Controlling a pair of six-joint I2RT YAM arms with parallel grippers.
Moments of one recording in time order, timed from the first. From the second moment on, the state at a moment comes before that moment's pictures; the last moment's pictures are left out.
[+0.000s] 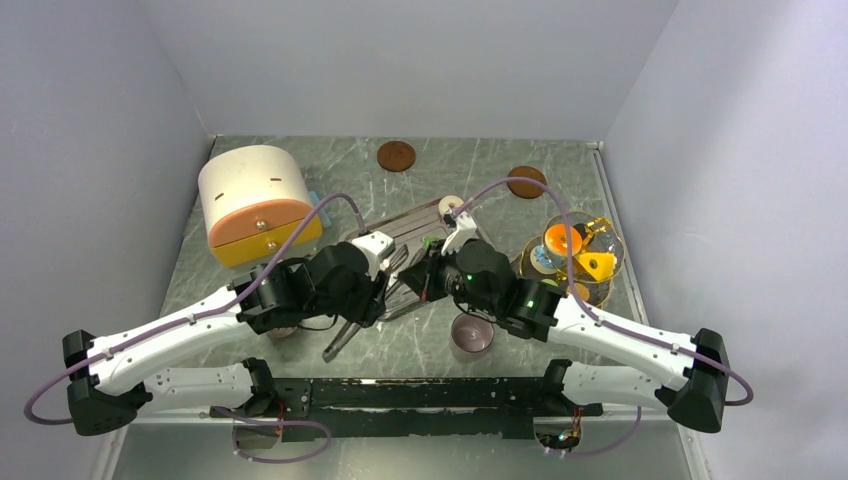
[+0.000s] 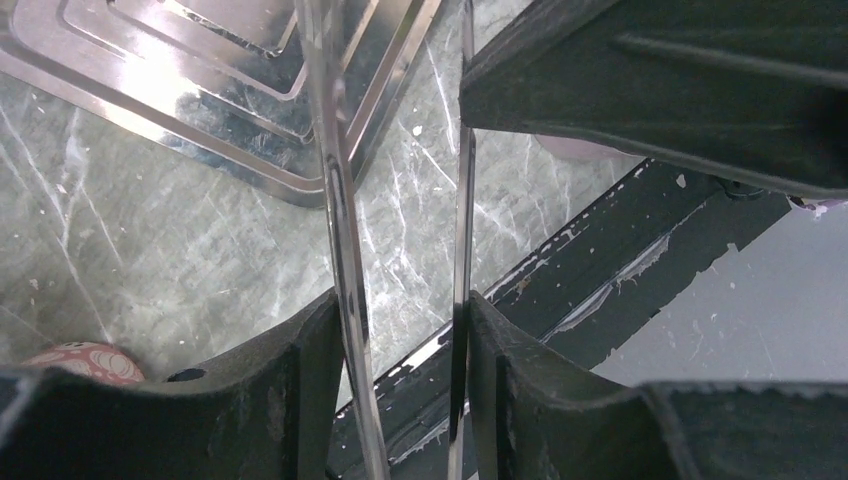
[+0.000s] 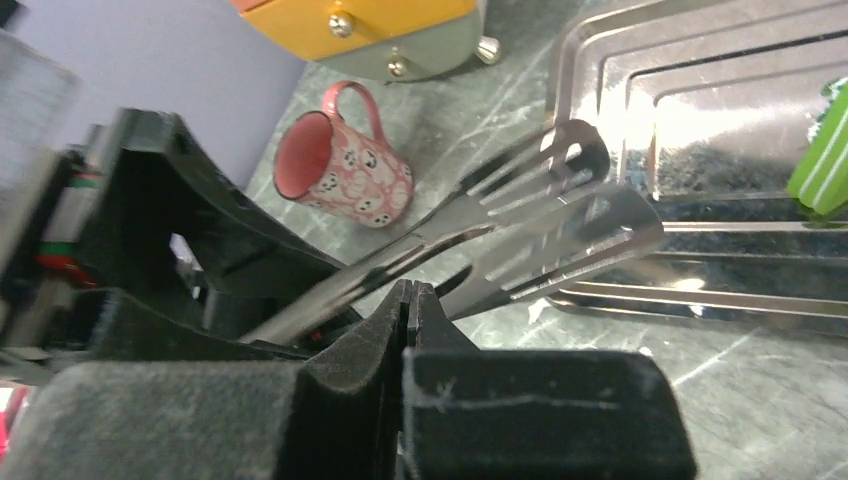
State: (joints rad) left arm -1.11 1.03 1.04 -0.79 -0.18 -0.46; right arm 1.07 1.04 0.85 -0.12 0.16 0.71
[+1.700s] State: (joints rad) left arm -0.94 1.51 1.15 -0.62 -0.19 -0.35; right arm 1.07 0.54 0.93 -0.40 0.49 0.68
